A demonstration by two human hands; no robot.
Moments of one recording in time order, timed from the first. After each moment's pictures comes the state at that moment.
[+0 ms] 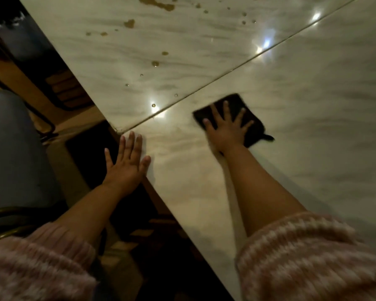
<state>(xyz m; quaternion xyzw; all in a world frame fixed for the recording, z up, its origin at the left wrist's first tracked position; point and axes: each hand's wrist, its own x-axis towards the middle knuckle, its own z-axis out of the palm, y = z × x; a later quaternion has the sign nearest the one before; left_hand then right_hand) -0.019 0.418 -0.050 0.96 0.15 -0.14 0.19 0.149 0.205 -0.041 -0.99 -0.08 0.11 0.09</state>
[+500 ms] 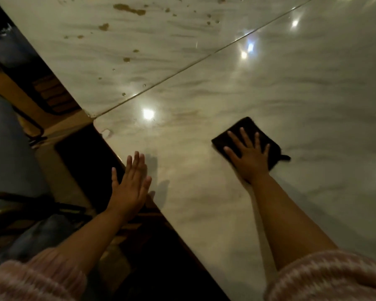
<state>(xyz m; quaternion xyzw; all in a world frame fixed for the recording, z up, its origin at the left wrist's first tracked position) -0.114 0.297 -0.043 0.96 0.11 -0.07 0.24 0.048 0.007 -0.037 -0.99 -0.07 0.10 0.11</state>
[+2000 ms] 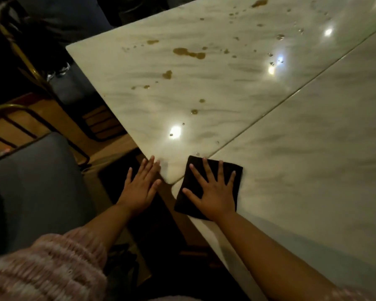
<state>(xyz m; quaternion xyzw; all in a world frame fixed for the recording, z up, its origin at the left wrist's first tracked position) 0.018 0.549 -0.038 0.98 0.06 -0.09 0.18 0.075 0.328 -0.040 -0.96 -0.23 0.12 0.08</state>
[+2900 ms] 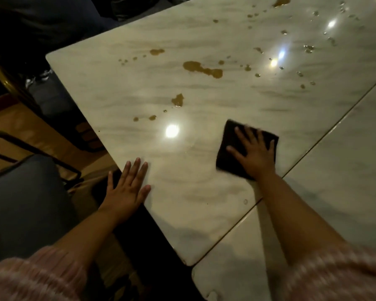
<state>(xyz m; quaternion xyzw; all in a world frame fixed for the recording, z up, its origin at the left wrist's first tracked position) 0.153 0.670 -0.037 0.97 0.08 -0.18 0.15 0.349 0.359 -0.041 -0.98 -0.12 0.10 0.09</state>
